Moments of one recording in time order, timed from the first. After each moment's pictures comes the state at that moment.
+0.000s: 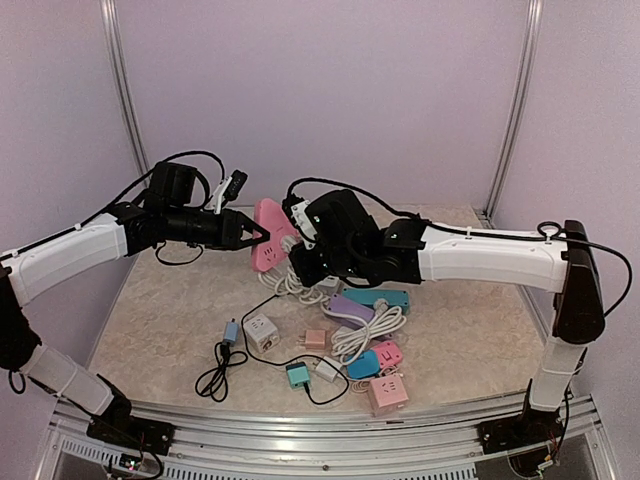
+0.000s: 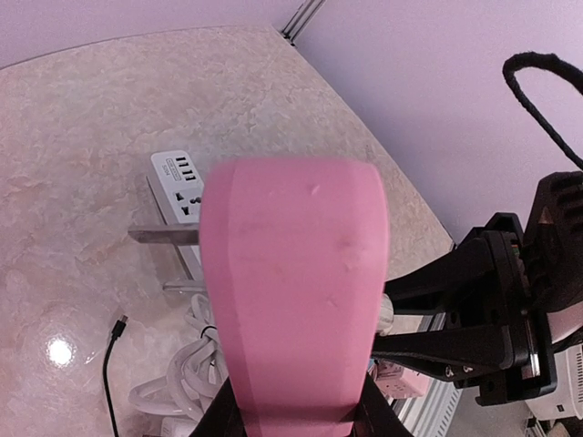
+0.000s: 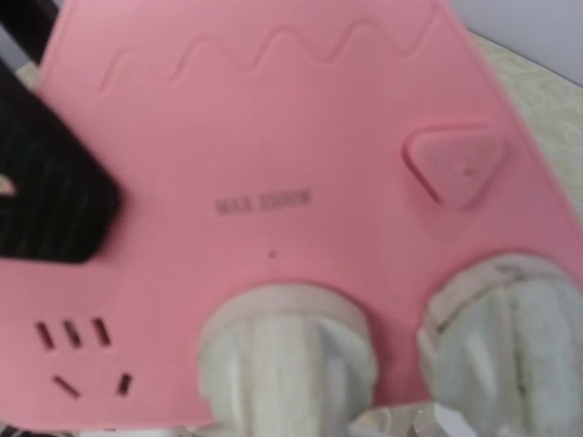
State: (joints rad) left arm -0.50 1.40 1.16 -0.29 0.57 -0.33; right arm 1.09 1.84 1.56 -0.28 0.30 0.21
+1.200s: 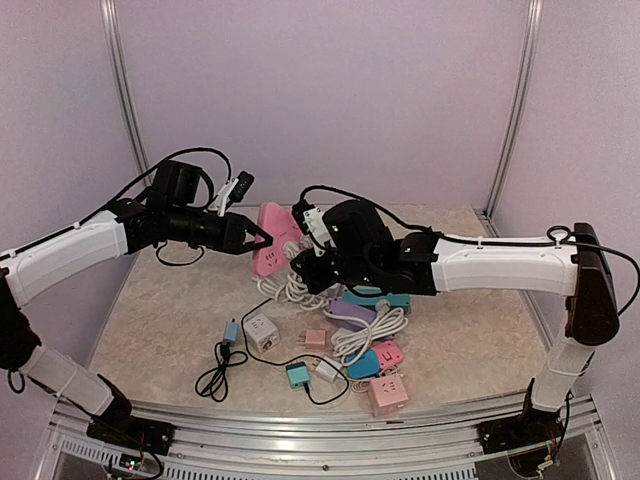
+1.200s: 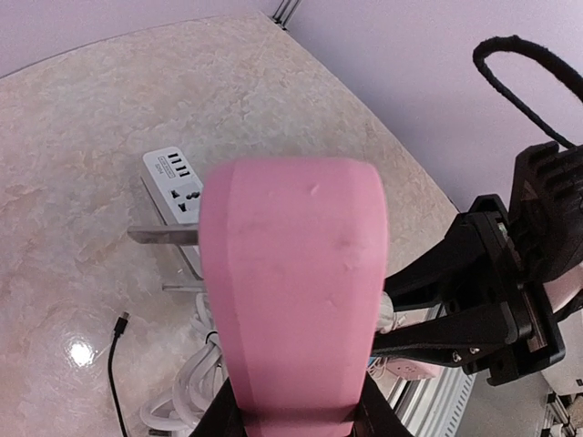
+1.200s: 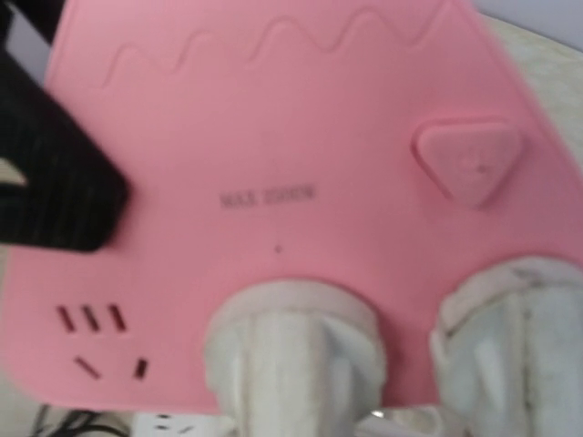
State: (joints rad) left arm -0.53 1.40 1.19 -0.36 0.54 -0.24; right arm 1.07 1.77 1.40 -0.13 0.21 0.27
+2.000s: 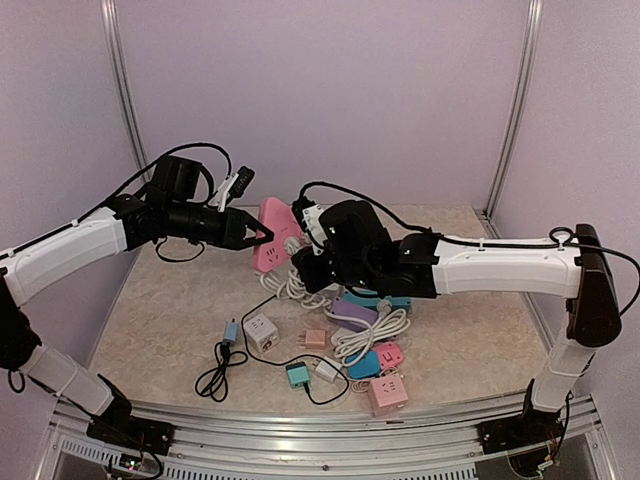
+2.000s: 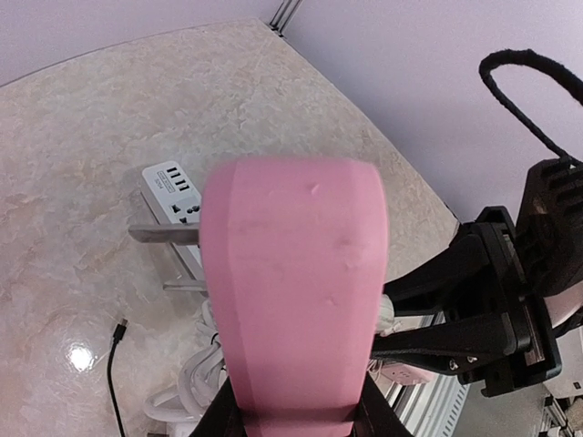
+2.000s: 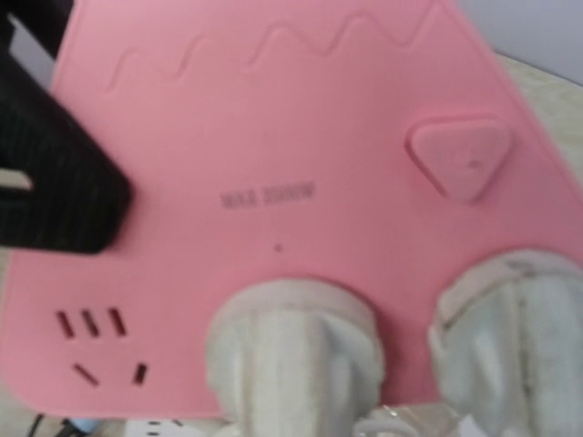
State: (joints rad) left arm -0.54 1.41 1.22 -0.37 0.54 -0.25; right arm 1.10 1.74 1.39 -0.11 0.28 0.27
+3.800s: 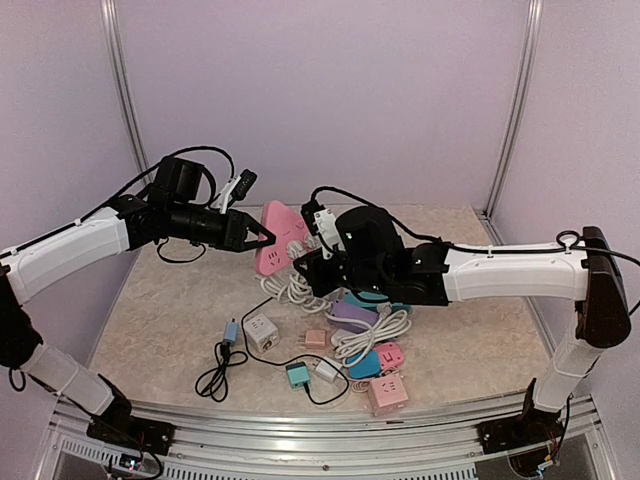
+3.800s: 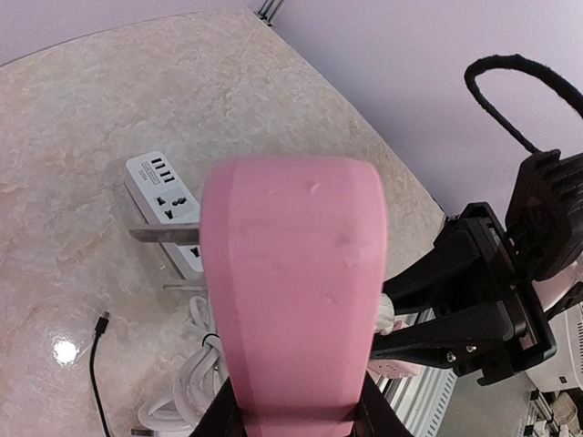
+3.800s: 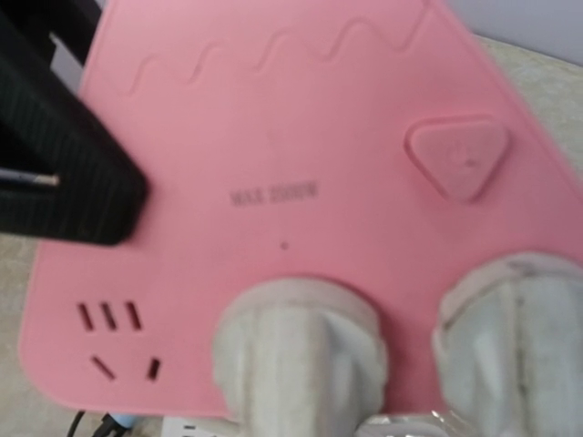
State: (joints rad) left arm -0.53 1.42 1.22 -0.38 0.58 -0.26; right arm 1.08 1.69 1.28 0.01 0.20 0.31
